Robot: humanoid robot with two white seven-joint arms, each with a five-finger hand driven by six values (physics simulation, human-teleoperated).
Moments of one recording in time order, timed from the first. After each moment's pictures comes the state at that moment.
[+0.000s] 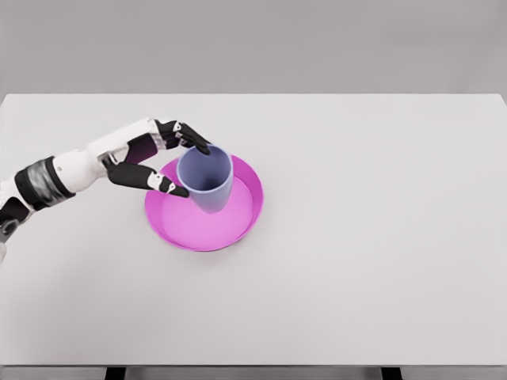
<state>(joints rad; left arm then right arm) -0.46 0.73 -0.55 -1.62 0.70 -0.21 -0.61 0.01 0.00 0.28 0.05 -0.09 -0.07 -0.11</state>
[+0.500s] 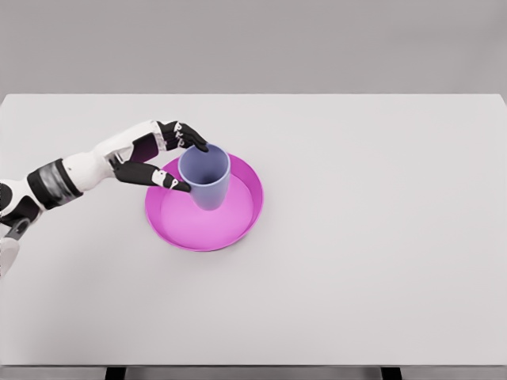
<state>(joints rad) -0.46 0.67 -0.55 -1.49 0.66 -0.19 -0.61 0.01 0.00 0.28 0.05 -0.09 -0.07 -0.11</state>
